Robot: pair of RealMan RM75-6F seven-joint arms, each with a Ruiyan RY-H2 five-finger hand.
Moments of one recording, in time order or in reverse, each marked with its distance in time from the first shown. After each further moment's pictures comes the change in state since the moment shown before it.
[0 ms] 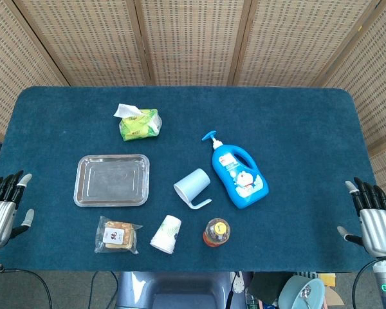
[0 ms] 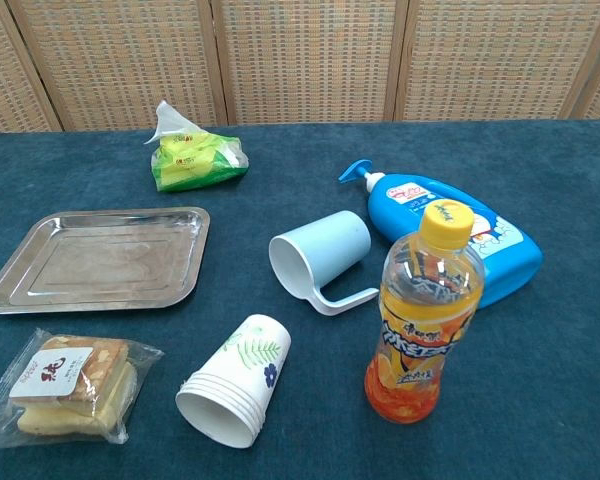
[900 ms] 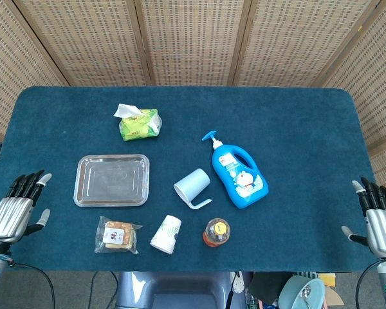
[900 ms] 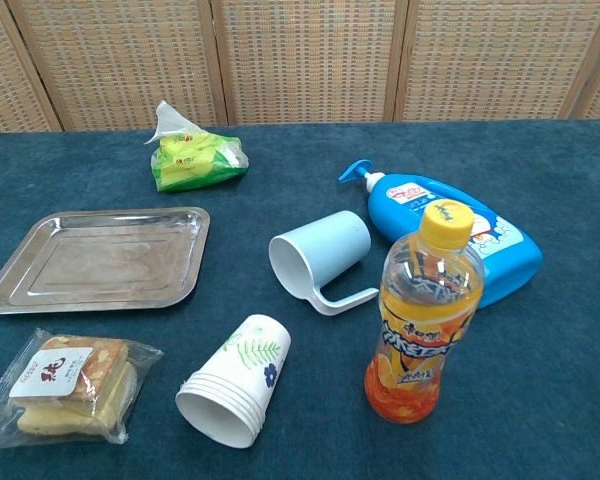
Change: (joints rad) left arm -0.065 0.053 0.011 -0.098 0.008 -0.112 -0.018; right arm -0.008 0.009 0.011 0.002 0.020 0.008 0.021
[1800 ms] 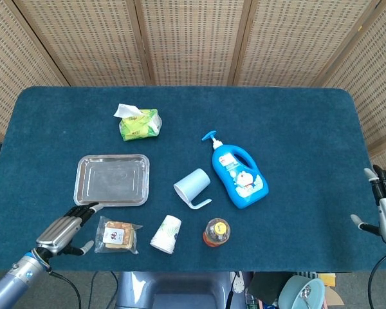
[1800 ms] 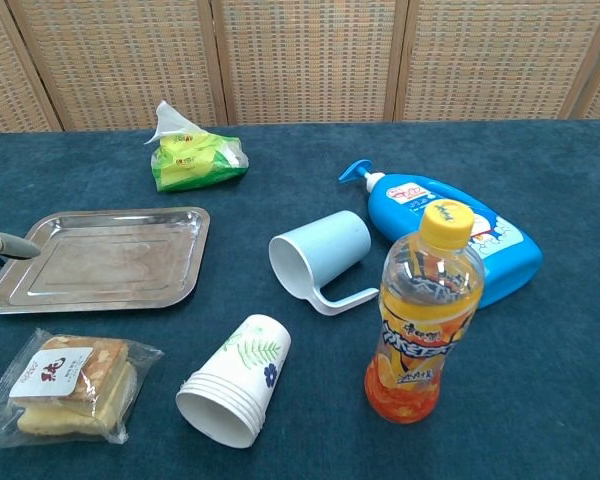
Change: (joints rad) left arm -0.186 0.097 0.056 -0.258 -0.152 -0.459 -0.129; right arm 0.030 0.045 0.042 0.058 0.005 -0.009 0.125
